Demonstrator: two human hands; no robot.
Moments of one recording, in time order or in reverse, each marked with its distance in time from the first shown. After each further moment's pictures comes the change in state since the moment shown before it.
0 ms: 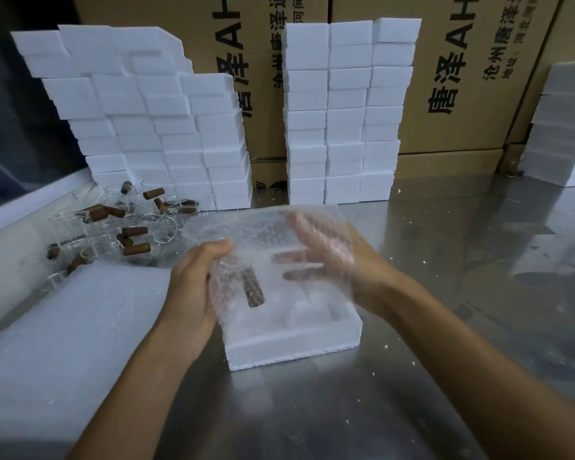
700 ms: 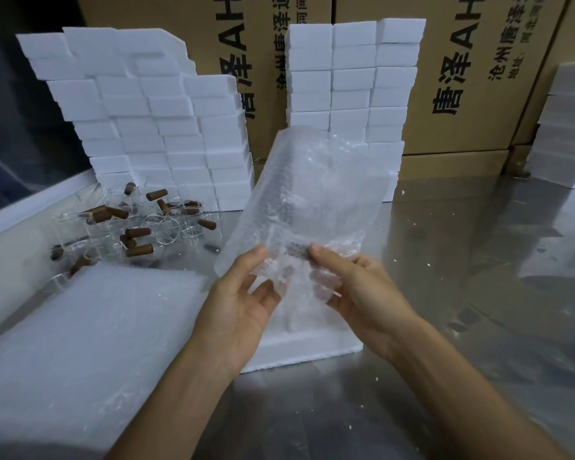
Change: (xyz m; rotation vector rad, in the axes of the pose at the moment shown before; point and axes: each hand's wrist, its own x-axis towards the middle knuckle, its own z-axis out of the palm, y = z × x) left_hand -0.012 -0.021 0.032 -0.285 -0.034 -0.071; right_hand -0.002 0.049 -0.008 0.317 0.177 0.099
